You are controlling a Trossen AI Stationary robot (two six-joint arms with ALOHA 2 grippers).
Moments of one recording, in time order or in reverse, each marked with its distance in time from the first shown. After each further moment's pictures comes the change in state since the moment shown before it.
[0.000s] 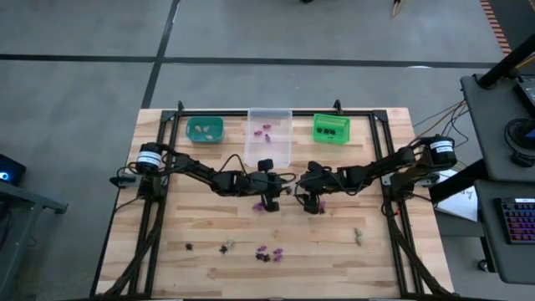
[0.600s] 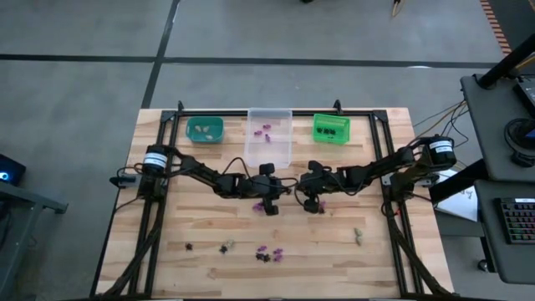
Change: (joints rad) left arm -0.005 0.066 0.008 0.004 0.037 -0.004; right arm 0.000 0.006 -0.004 0.005 0.026 -0.029
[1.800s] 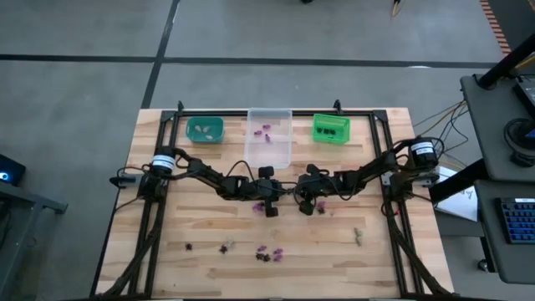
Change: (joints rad) left arm 0.002 0.075 0.013 -0.023 -0.014 -0.024; right arm 0.000 0.191 -0.031 0.245 0.008 0.110
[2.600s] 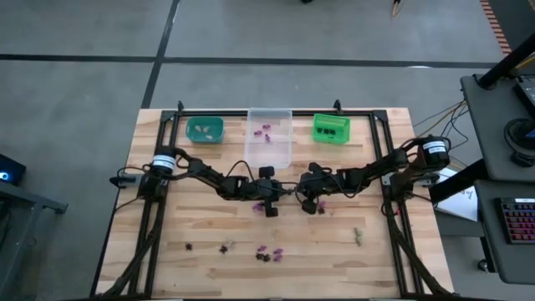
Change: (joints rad) left arm -0.001 0.002 -0.002 0.014 0.004 0.018; right arm 0.000 -0.131 -0.002 -0.120 -0.010 -0.001
